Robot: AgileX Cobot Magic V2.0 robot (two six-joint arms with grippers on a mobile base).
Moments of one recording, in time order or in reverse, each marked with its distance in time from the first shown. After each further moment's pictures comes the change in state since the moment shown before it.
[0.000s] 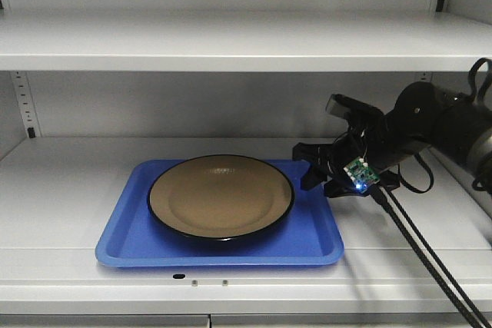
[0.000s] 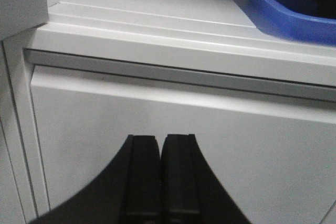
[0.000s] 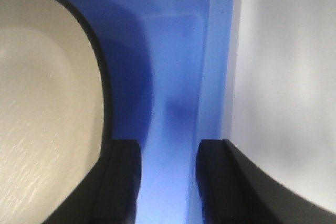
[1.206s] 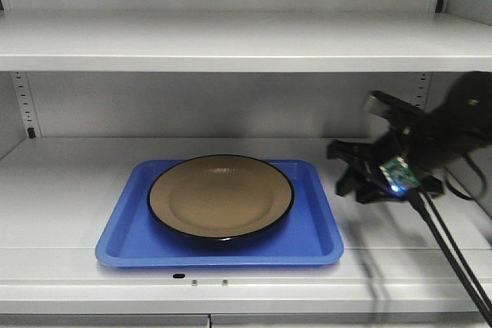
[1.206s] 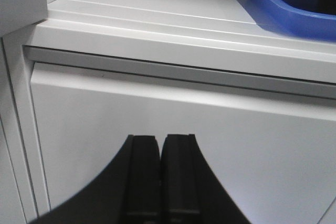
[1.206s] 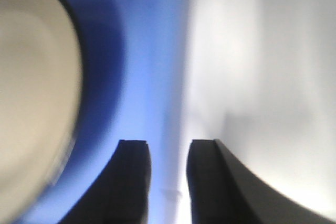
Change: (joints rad) left arm 0.000 -0.002 0.000 0.001 0.007 0.000; right arm -0.081 -0.199 0.225 0.023 0.019 -0.001
